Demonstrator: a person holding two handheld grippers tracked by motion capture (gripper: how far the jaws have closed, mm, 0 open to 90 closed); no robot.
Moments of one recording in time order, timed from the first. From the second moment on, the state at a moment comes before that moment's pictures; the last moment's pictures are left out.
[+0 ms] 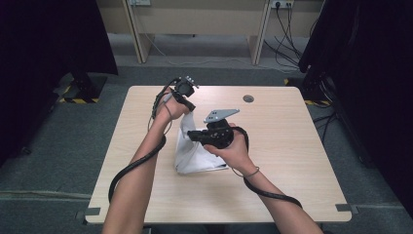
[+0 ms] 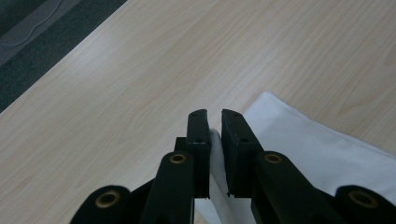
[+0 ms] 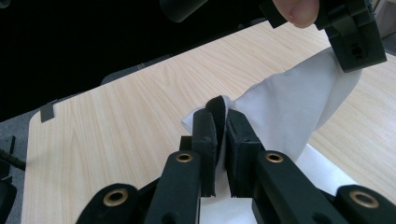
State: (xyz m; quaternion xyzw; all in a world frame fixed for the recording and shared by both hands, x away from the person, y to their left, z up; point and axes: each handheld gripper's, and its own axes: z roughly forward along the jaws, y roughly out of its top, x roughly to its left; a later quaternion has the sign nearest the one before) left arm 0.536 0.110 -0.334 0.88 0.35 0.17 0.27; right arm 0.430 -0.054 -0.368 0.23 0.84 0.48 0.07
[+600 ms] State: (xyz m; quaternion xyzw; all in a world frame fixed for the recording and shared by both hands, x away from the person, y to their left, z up) left arm 0.537 0.102 -0.338 0.88 0.35 0.17 0.27; right arm 0.430 -0.063 -0.376 0.24 0.84 0.48 0.07
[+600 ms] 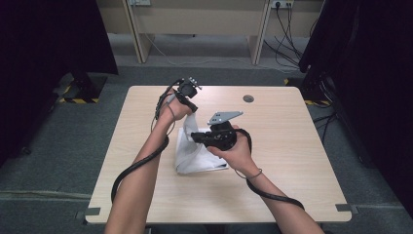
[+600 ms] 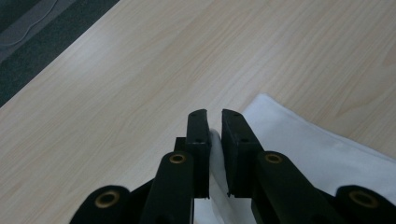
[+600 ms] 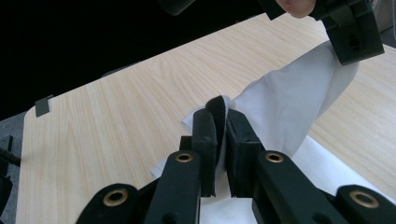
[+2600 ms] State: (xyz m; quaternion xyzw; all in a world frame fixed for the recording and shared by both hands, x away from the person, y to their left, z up) left arm 0.539 0.082 -0.356 0.89 0.34 0.15 0.27; right arm 0.425 -0.083 -0.398 0.25 0.84 0.47 0.06
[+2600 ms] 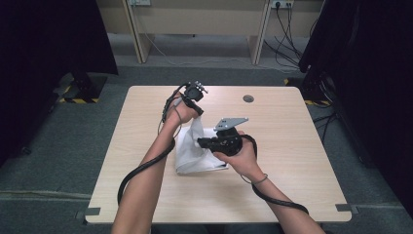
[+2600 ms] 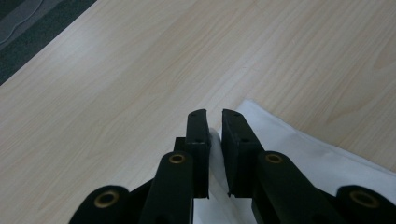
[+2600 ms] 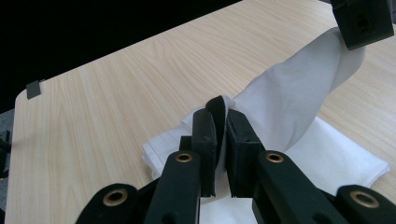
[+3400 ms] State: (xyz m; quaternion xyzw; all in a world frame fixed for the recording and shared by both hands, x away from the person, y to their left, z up) left arm 0.540 0.076 -0.359 0.89 0.34 0.15 0.27; right arm 0.425 -0.089 -0.404 0.25 0.85 0.46 0.06
